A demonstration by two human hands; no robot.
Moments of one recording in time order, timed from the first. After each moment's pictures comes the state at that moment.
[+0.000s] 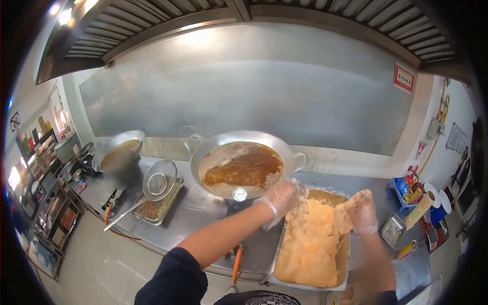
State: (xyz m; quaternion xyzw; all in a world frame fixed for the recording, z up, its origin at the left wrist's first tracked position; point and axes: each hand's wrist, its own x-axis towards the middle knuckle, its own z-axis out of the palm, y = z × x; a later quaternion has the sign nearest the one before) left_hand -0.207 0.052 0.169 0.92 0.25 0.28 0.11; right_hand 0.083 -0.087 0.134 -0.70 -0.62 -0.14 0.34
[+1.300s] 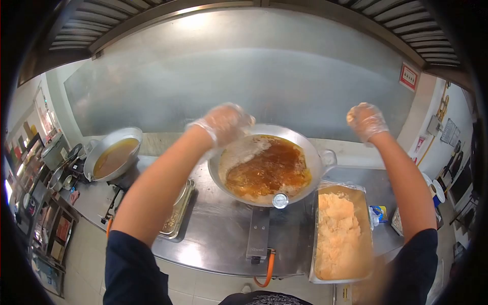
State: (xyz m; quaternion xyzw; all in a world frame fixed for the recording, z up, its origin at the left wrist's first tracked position) left_hand -0.469 0.205 0.336 0.93 0.30 0.14 -0.13; right_hand -0.097 0.108 0.366 -0.74 -0.61 -0.29 0.01
